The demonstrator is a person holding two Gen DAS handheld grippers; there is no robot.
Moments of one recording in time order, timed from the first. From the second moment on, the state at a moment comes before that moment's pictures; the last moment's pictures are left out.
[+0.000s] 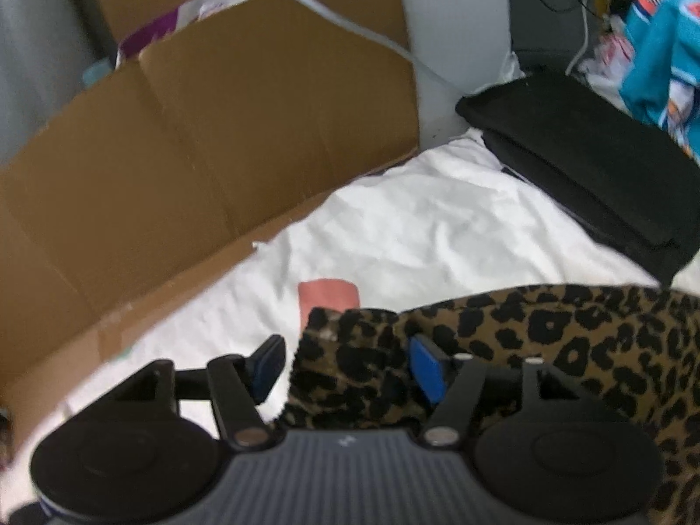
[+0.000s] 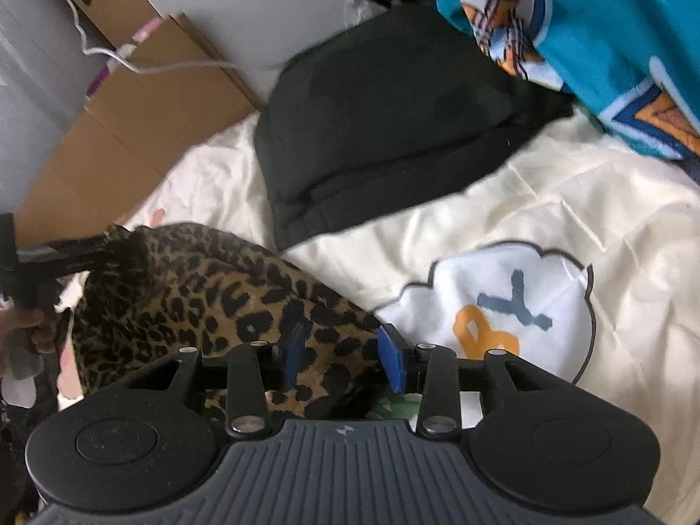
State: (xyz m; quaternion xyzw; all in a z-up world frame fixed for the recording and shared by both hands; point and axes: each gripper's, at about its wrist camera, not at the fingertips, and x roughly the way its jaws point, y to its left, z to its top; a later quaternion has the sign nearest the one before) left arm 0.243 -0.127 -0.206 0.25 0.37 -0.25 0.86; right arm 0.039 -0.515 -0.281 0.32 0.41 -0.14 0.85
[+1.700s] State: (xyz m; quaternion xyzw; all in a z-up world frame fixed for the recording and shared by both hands) left arm 0.242 -0.117 -0.219 0.29 0.38 -0.27 0.84; right arm 0.037 -0.524 -0.273 0.33 0.37 -0.14 0.86
